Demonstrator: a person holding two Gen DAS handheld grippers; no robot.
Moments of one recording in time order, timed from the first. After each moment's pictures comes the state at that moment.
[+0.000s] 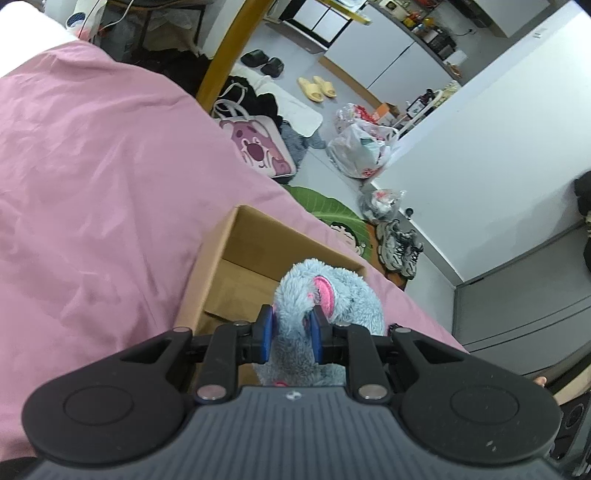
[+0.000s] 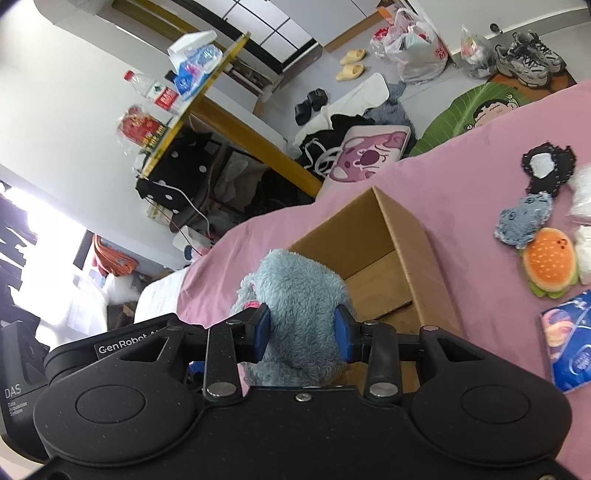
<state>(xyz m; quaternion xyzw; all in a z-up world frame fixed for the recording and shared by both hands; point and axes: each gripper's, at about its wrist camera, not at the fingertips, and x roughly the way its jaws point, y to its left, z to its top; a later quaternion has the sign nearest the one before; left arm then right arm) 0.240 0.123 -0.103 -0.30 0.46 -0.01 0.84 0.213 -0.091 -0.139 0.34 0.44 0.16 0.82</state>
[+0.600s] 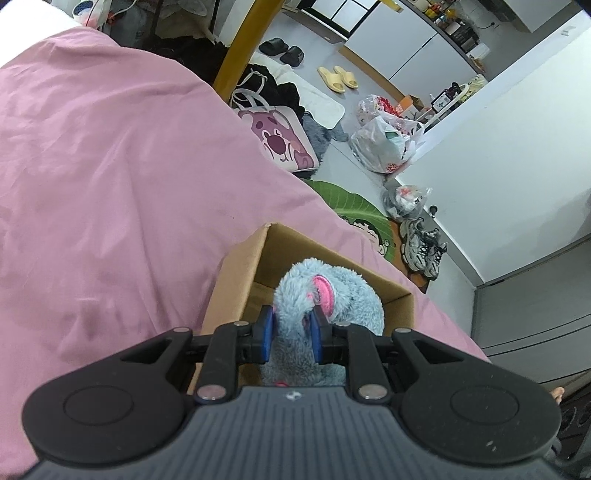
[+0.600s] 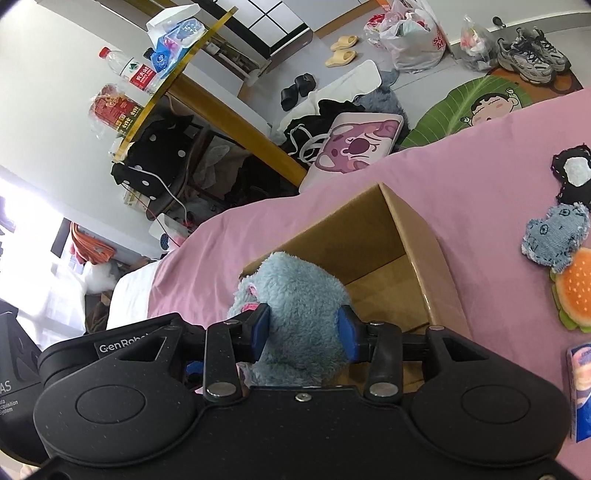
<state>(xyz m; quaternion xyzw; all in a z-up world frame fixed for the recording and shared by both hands) 0.281 0.132 -0.132 -0.29 0.48 0.01 0.83 0.252 -0.068 -0.162 0.32 0.46 0.15 0.81</state>
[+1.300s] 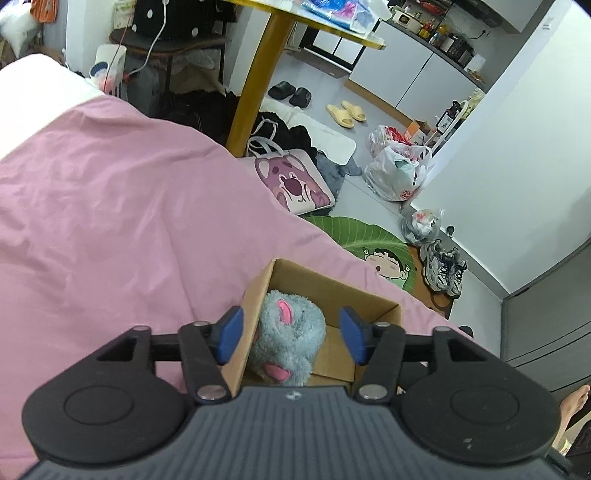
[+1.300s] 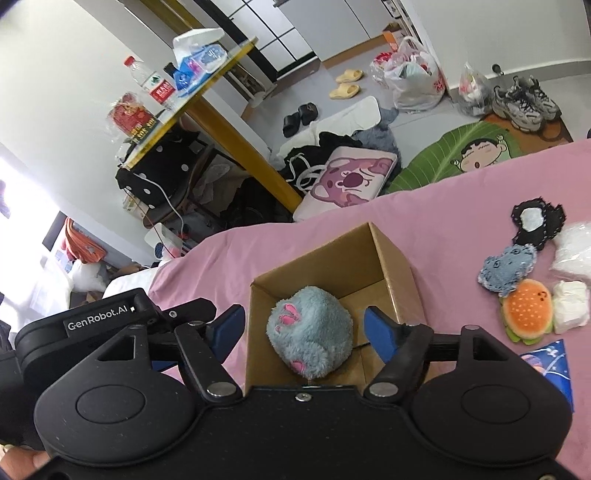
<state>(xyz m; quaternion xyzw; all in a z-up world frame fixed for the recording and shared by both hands) 0.244 0.117 -0.067 -0.22 0.44 0.06 0.87 0.217 -0.082 -0.111 0.27 0.43 0.13 0.85</state>
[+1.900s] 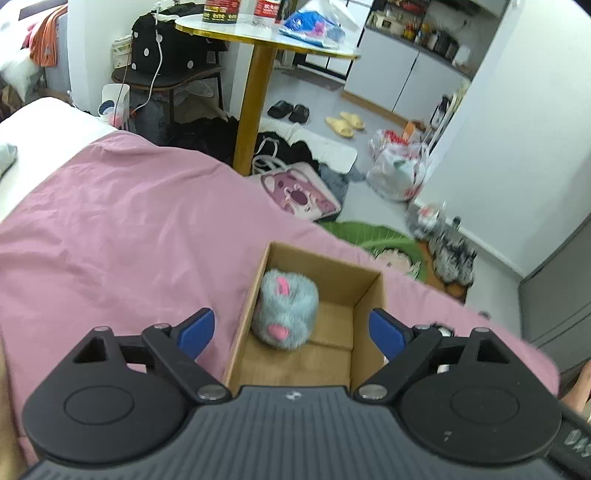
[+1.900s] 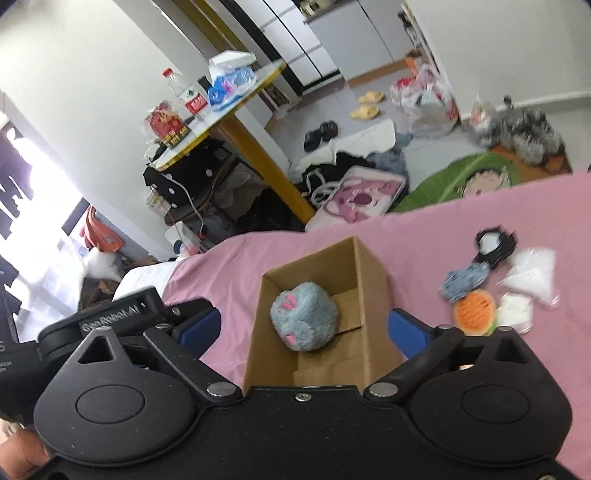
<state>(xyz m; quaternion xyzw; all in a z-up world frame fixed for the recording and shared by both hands) 0.193 0.074 -0.034 -0.15 0.43 0.08 0.89 0.162 -0.130 -0.071 0.24 0.39 0.17 0.87</state>
